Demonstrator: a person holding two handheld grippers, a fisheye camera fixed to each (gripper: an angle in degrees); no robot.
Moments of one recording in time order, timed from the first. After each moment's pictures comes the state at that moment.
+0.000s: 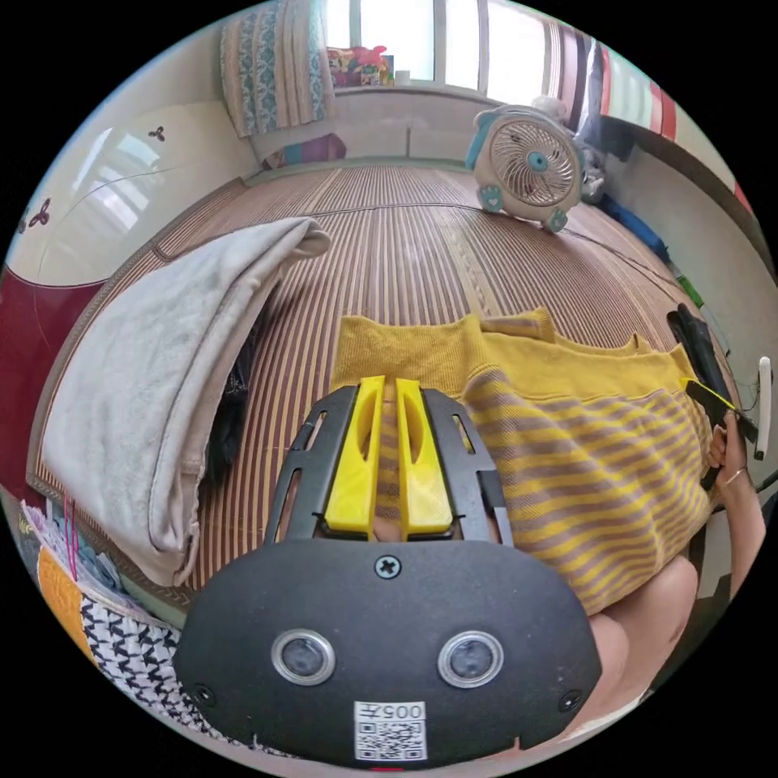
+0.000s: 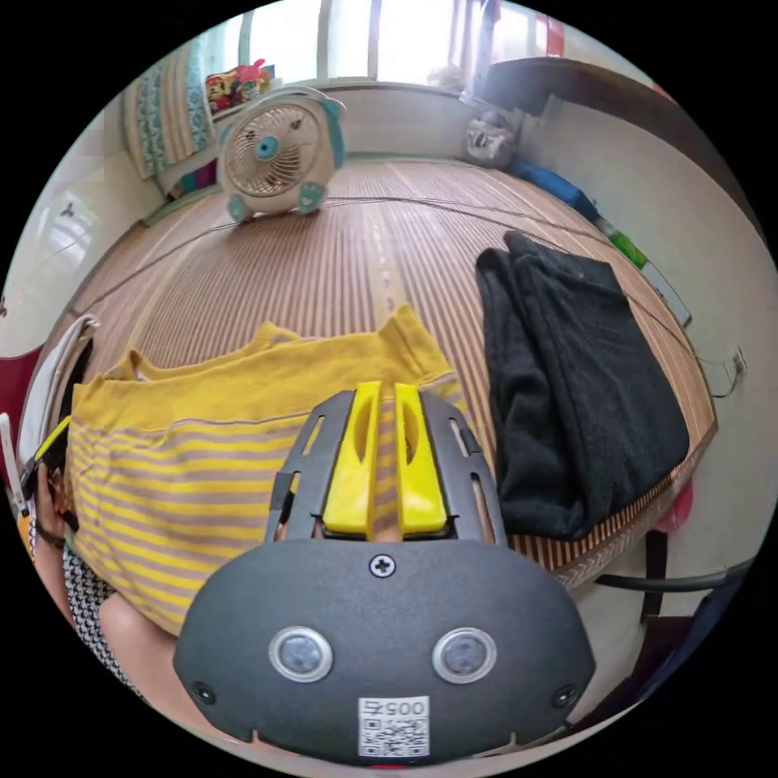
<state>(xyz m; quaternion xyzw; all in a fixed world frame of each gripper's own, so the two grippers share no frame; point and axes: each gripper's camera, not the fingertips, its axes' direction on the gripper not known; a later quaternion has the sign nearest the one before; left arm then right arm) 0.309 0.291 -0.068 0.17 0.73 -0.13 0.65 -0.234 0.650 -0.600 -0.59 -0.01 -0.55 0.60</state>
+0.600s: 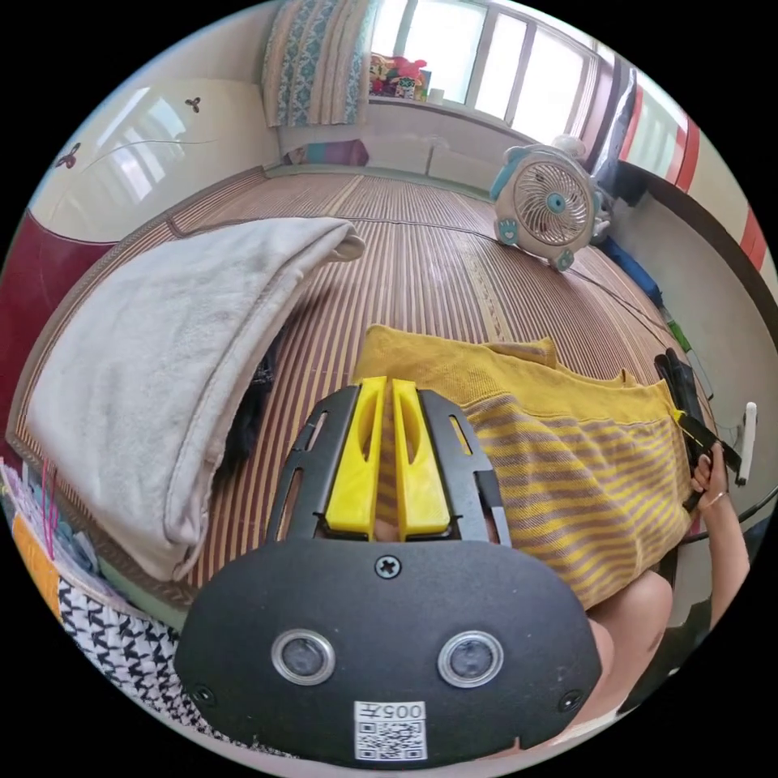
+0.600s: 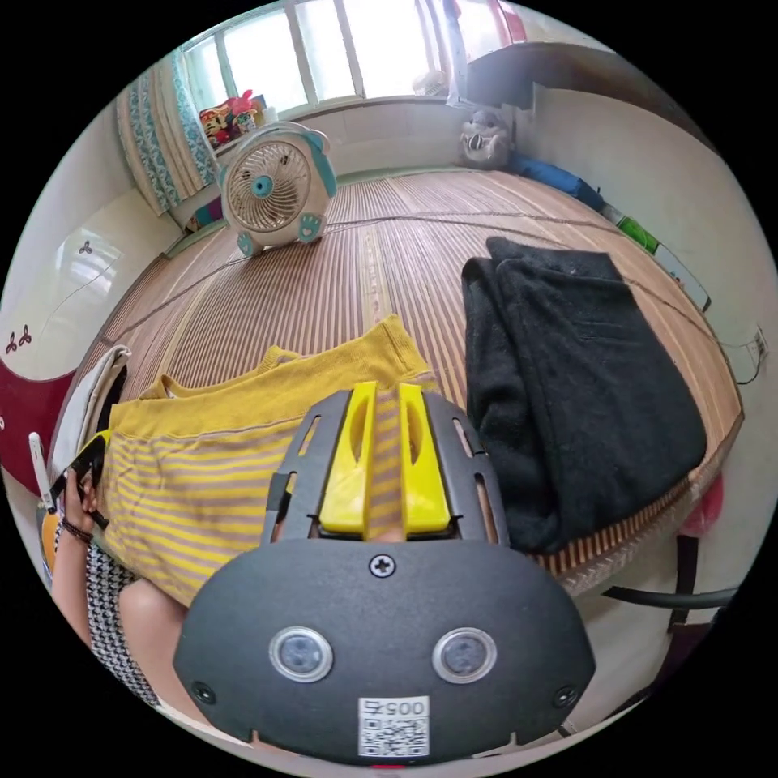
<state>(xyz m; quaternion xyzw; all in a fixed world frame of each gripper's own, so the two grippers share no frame) 0.296 0.323 -0.036 0.13 0.75 -0.19 0.62 -0.205 0.570 -0.537 -0.61 -0.05 -0.49 0.62</state>
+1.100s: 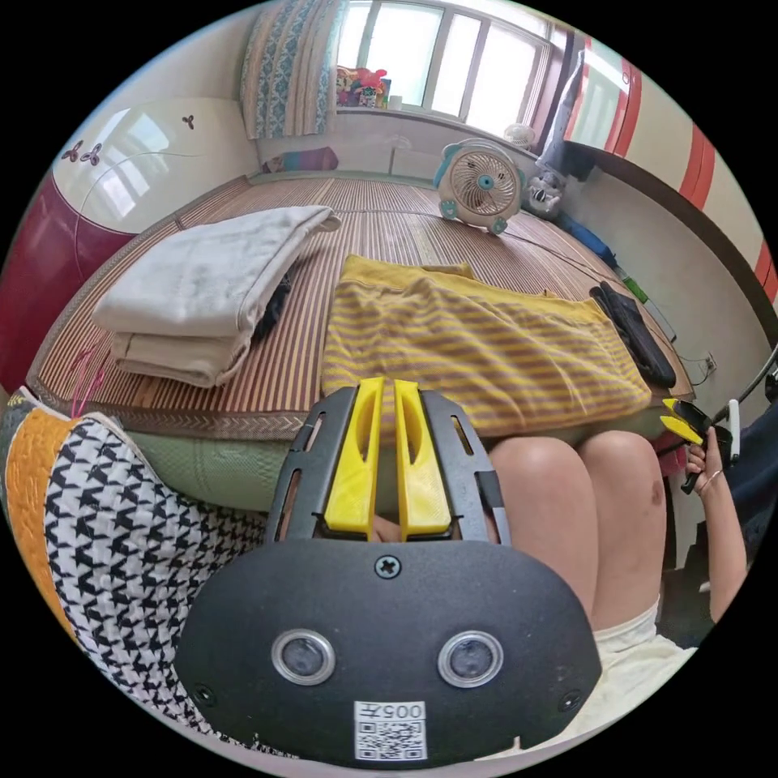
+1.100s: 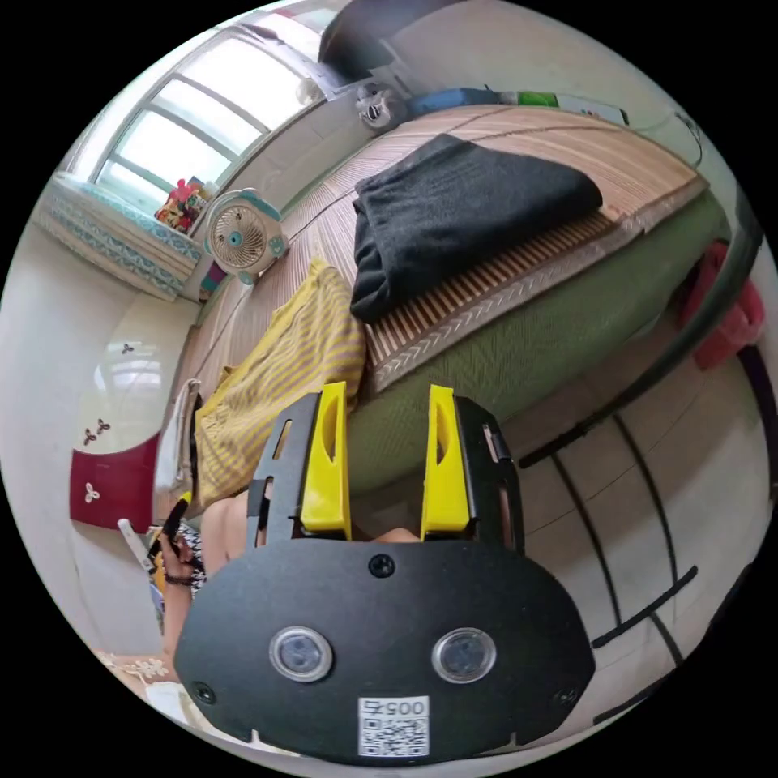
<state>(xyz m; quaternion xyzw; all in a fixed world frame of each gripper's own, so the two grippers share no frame) 0.255 0.509 -0.054 0.18 0.77 -0.14 0.60 -0.049 0.330 -0.546 -0.70 0.00 -0.27 0.67</state>
